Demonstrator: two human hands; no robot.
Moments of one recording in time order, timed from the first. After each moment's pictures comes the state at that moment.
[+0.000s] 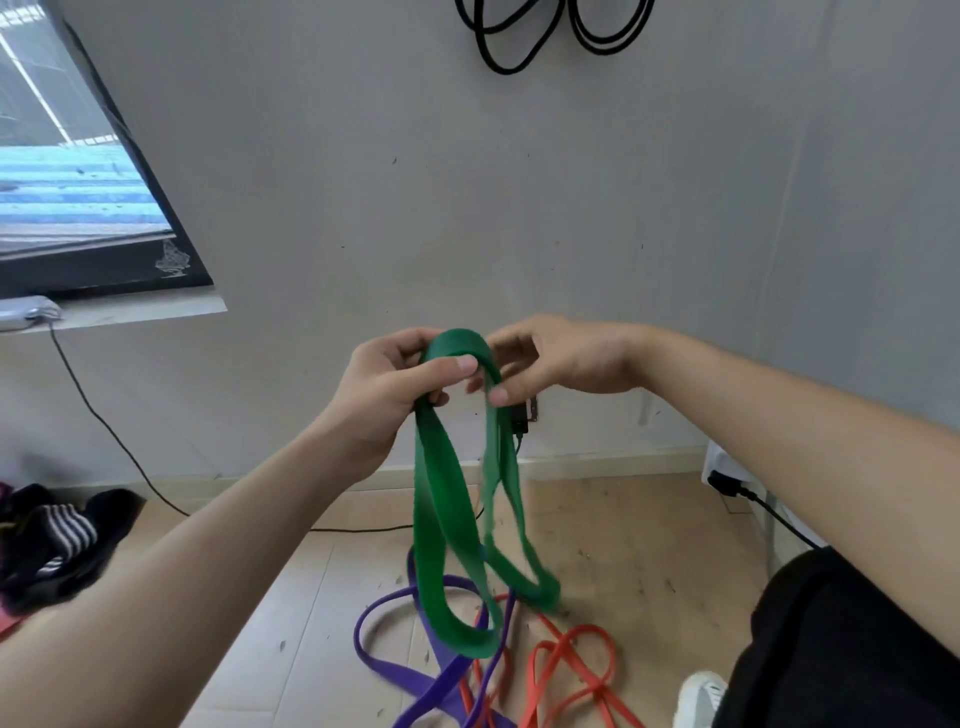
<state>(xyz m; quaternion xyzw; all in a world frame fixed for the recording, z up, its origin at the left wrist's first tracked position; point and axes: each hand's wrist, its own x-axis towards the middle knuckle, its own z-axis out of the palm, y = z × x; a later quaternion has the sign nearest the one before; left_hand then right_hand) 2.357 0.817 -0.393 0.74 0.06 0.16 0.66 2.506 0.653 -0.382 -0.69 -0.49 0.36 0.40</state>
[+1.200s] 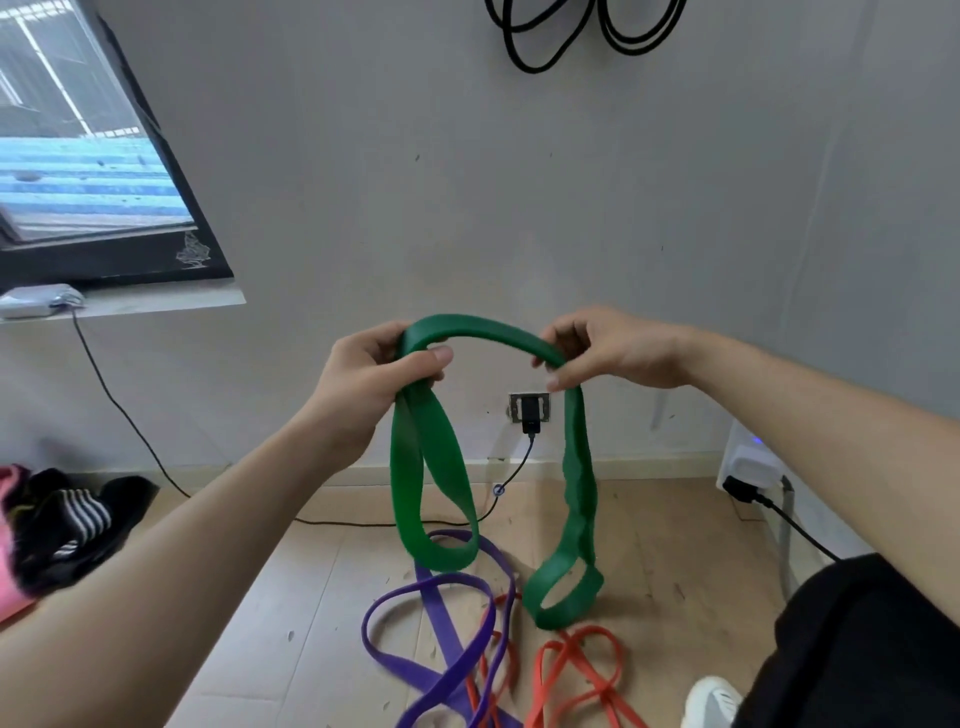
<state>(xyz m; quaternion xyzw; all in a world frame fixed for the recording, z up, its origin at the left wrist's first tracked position) 2.344 0.848 -0.393 0.74 0.10 0.19 0.64 2.528 0.638 -0.391 -0.75 -0.43 0.29 0.42</state>
